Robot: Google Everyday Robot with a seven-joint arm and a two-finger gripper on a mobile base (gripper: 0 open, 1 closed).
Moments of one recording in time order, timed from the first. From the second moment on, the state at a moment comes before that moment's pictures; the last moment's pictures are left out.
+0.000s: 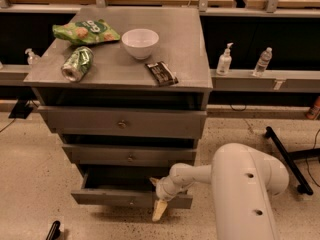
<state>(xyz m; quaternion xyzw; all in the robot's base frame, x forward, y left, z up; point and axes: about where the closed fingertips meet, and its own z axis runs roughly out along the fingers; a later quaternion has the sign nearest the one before) 0.560 0.026 0.218 -0.70 0.65 0.20 0.21</state>
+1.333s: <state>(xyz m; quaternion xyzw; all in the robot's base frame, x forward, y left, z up) 0.554 0.040 0.170 -0.71 0.65 0.20 0.17</state>
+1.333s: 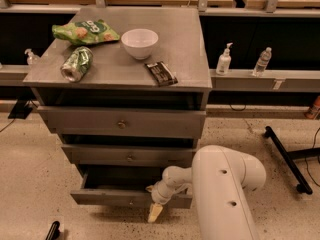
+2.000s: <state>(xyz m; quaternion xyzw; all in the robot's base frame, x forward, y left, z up) 0.513 0.040 0.196 -0.69 0.68 0.21 0.17</state>
